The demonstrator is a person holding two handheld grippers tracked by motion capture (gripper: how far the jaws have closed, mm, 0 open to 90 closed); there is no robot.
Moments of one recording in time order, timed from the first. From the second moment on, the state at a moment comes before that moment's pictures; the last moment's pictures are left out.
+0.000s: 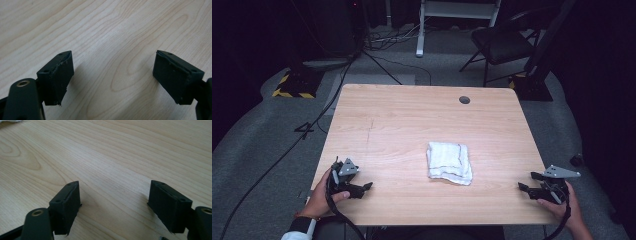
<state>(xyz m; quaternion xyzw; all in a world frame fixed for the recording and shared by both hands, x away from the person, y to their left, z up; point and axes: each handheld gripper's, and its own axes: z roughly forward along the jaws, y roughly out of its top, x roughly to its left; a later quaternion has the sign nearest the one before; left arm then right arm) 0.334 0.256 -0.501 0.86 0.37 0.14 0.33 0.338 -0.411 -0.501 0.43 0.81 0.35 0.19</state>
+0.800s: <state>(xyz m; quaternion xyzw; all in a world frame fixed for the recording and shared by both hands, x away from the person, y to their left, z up) 0.331 0.261 -0.504 0.85 0.38 0.15 0.34 0.337 -0.414 -0.503 0.44 0.80 0.36 0.20</state>
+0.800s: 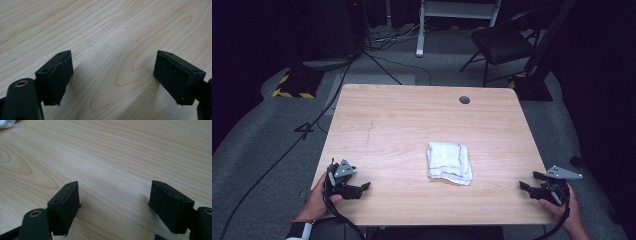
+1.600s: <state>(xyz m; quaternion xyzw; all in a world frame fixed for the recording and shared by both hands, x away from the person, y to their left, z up) 0.332 0.261 -0.504 0.84 0.39 0.15 0.34 0.338 -0.414 -0.503 0.45 0.79 0.36 0.20</state>
